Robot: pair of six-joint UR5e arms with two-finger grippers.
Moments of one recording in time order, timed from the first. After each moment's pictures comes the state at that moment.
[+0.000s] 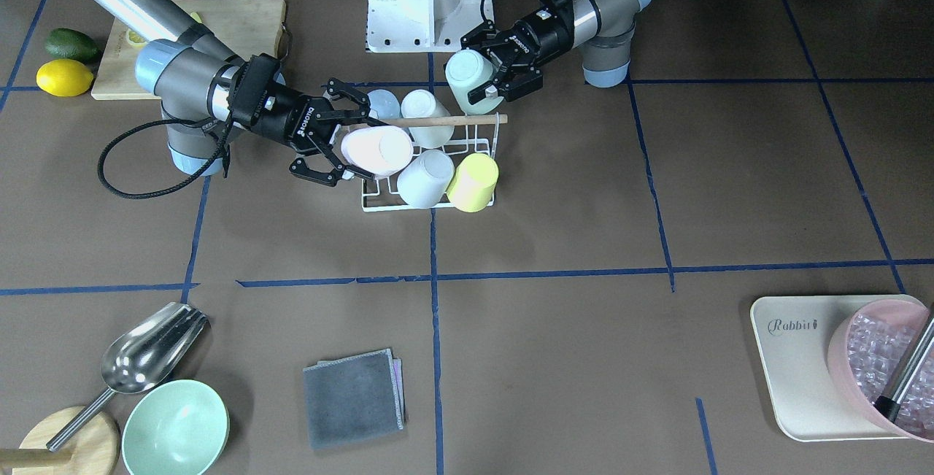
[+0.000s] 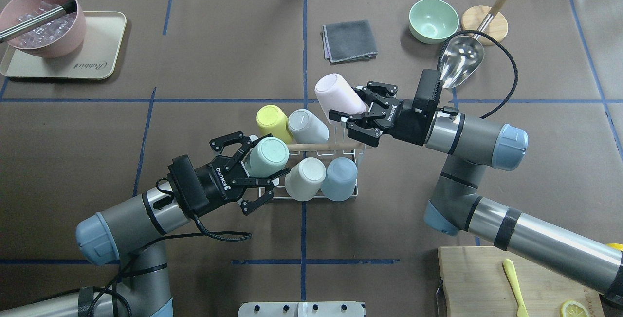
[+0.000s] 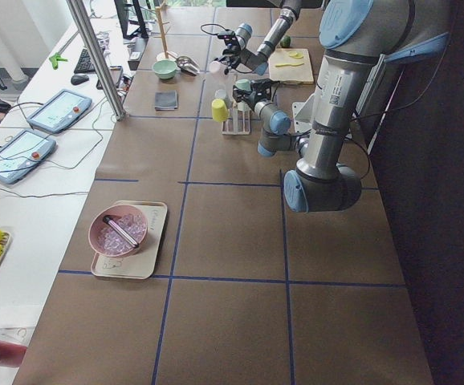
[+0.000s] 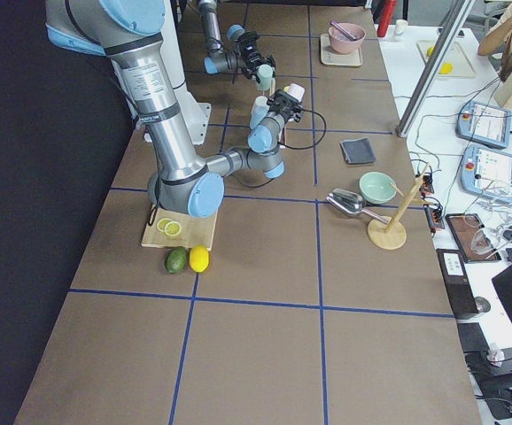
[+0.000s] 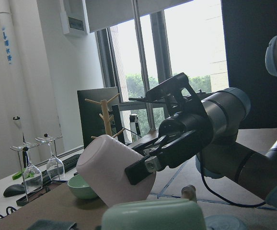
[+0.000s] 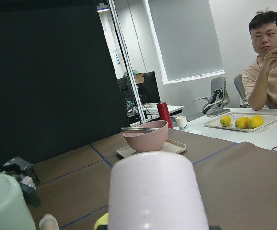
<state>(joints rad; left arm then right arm) -0.28 -1.98 -1.53 -3.39 -1.27 -0.08 0.56 -1.09 1.28 0.37 1.65 0.63</state>
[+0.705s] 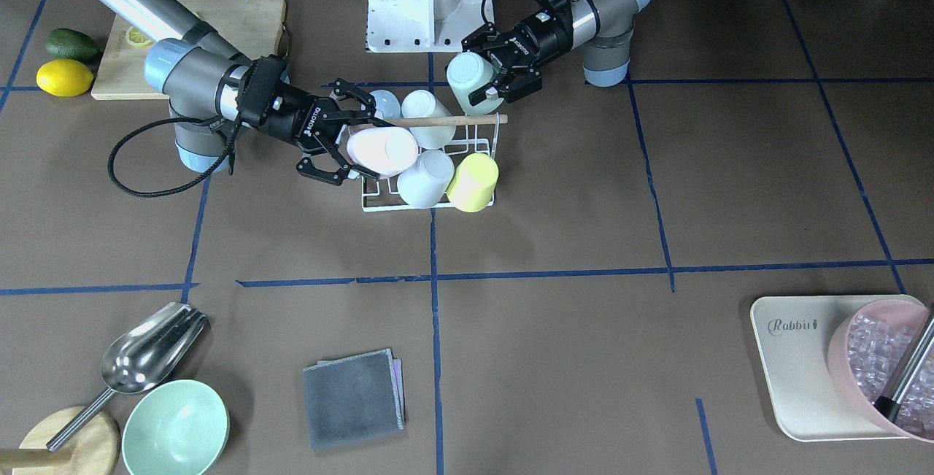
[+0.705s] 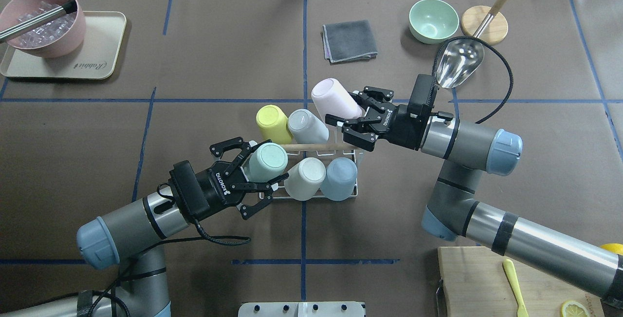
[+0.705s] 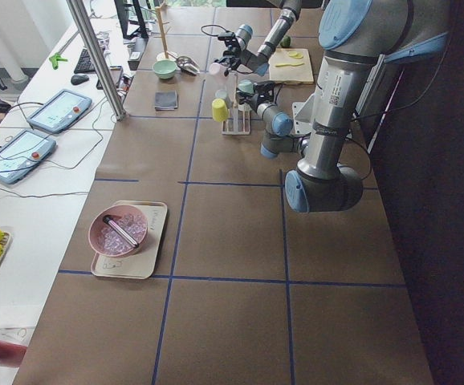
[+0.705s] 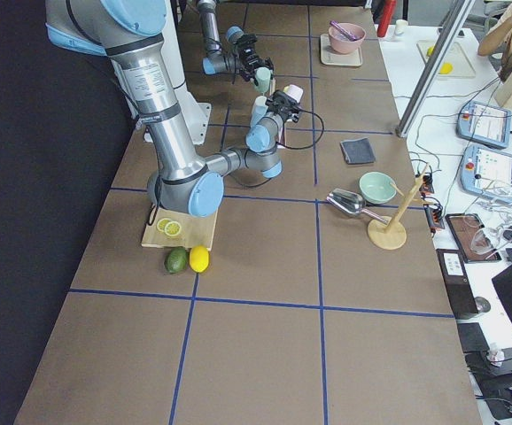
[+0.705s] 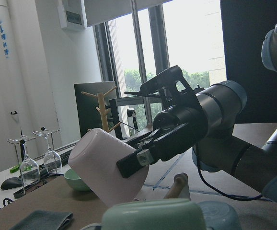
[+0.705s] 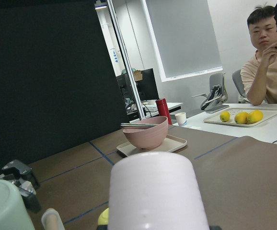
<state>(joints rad) -0.26 -1.97 -1.52 -3.39 -1.26 -0.07 0.53 -1.08 1.28 0.36 1.62 0.63</state>
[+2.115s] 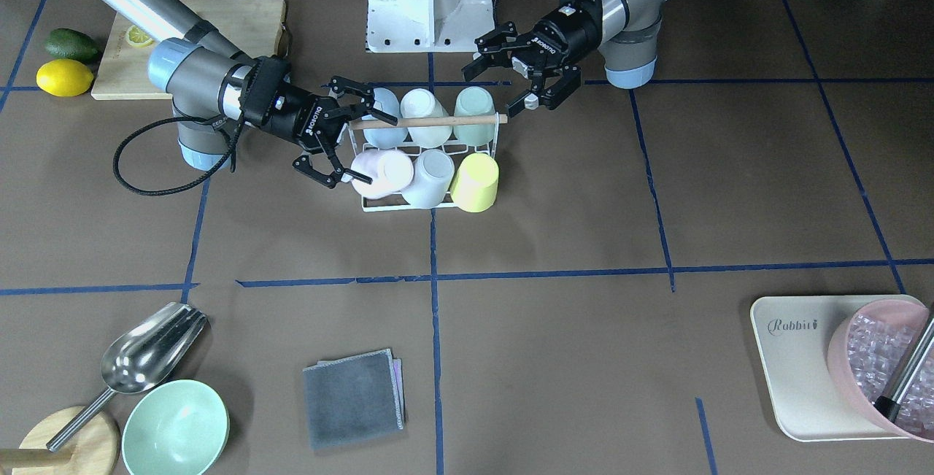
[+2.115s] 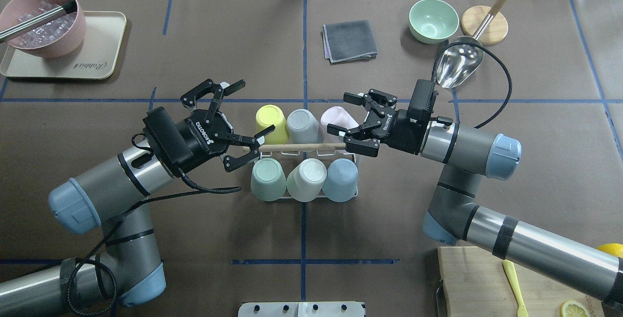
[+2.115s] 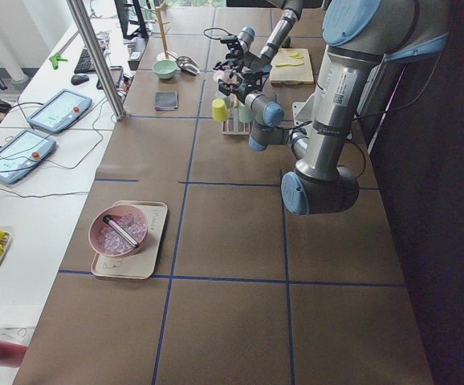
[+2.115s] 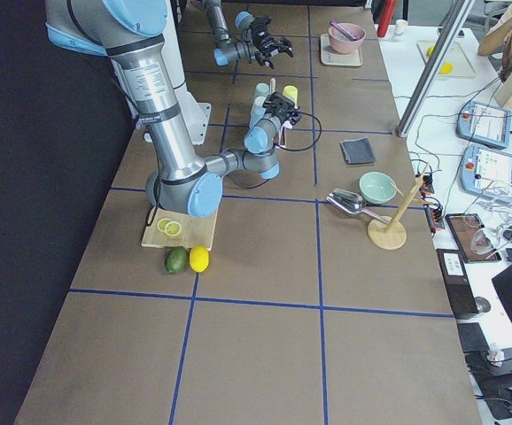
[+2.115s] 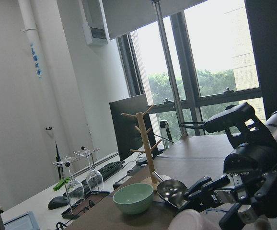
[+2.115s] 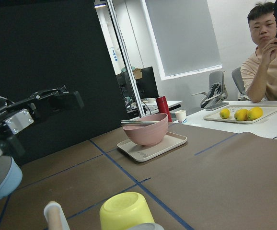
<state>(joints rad) -0.41 -1.96 -1.65 -3.22 -1.26 -0.07 0.53 -1.09 1.27 0.36 1.62 0.63</state>
